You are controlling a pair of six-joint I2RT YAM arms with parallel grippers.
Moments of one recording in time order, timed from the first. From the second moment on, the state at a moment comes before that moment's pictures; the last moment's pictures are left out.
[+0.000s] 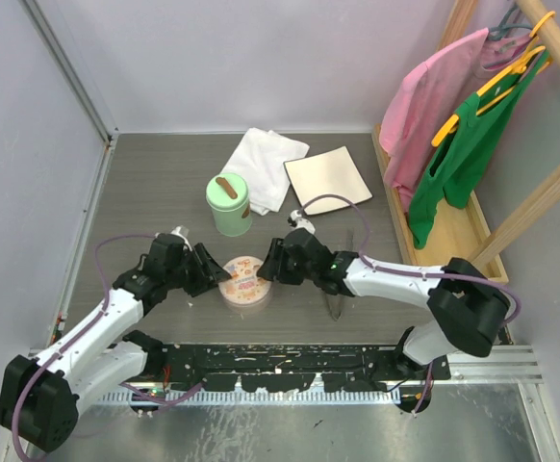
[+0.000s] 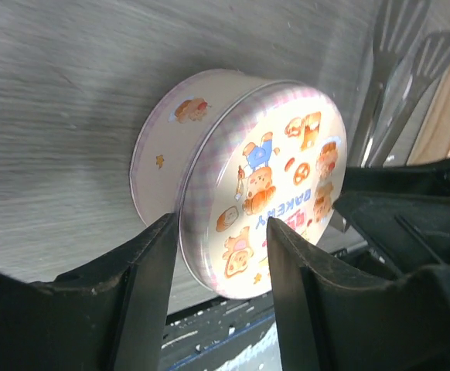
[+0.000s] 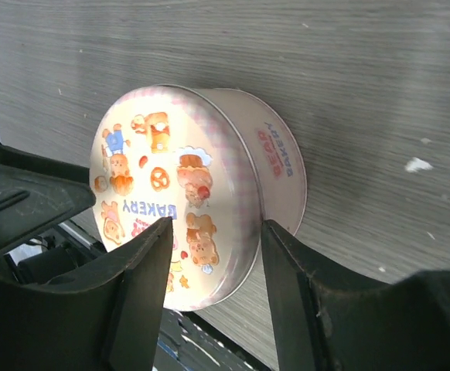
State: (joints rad) left arm -0.38 0.89 0.48 -0.40 0.22 -0.91; right arm 0.96 1.49 0.81 -0.01 0.05 0.96
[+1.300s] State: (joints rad) left arm -0.44 0.94 0.50 -0.47 0.23 -0.86; right arm 0.84 1.42 0.64 0.05 -0.17 0.98
